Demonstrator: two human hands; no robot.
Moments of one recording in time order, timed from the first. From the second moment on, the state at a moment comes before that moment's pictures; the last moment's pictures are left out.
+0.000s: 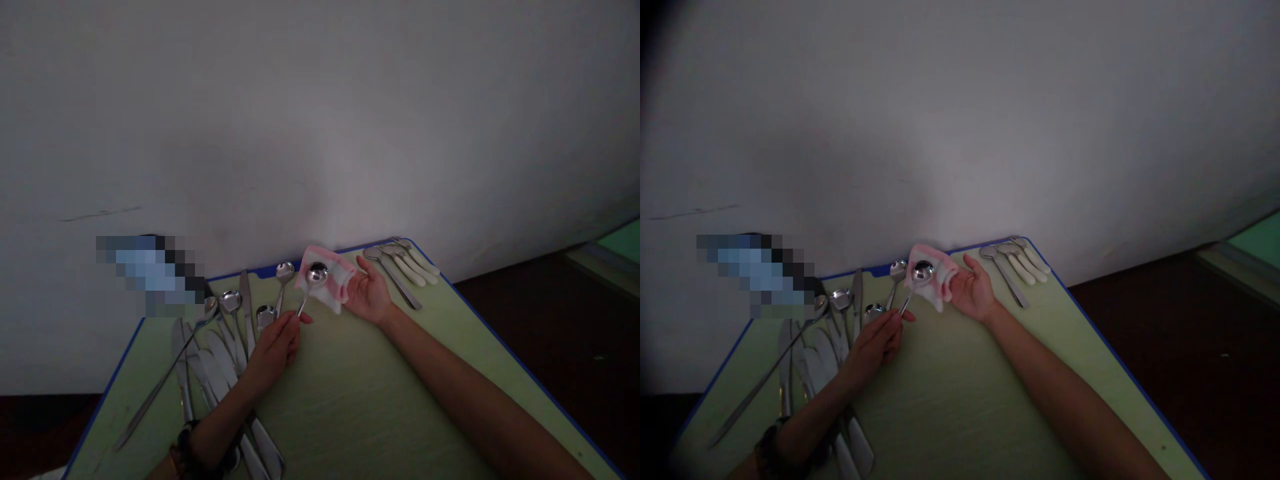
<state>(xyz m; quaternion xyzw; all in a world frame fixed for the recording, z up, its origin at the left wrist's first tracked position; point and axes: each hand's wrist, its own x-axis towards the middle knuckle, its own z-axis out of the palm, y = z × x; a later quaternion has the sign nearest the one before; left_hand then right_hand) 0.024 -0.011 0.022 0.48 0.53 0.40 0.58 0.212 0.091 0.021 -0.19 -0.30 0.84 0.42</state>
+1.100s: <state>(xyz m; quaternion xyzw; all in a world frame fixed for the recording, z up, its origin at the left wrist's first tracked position) 0.028 -0.013 0.021 0.60 0.54 0.32 0.49 0.161 0.048 0.012 -0.44 -0.43 0.58 0.53</state>
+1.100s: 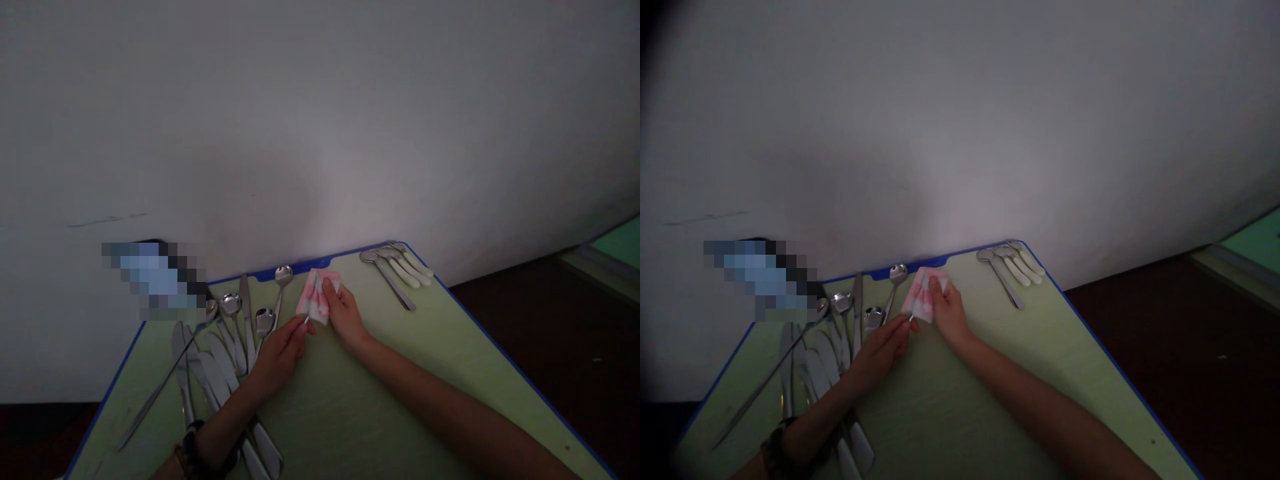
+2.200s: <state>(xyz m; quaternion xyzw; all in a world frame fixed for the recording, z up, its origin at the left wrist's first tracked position) 0.027 -0.016 0.026 0.63 0.56 0.30 0.44 0.181 0.068 0.013 -0.40 -0.53 0.55 0.51</state>
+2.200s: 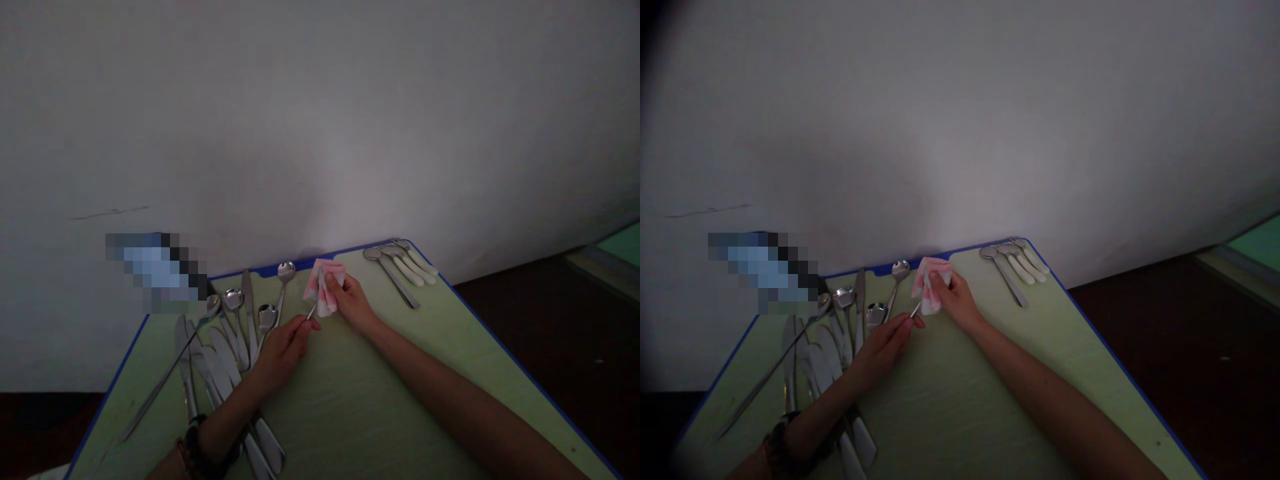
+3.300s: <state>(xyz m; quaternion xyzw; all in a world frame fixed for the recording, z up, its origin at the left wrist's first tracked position) 0.027 -0.016 0.028 0.63 0.56 0.29 0.46 0.188 0.070 0.017 -0.37 -0.55 0.60 0.44</state>
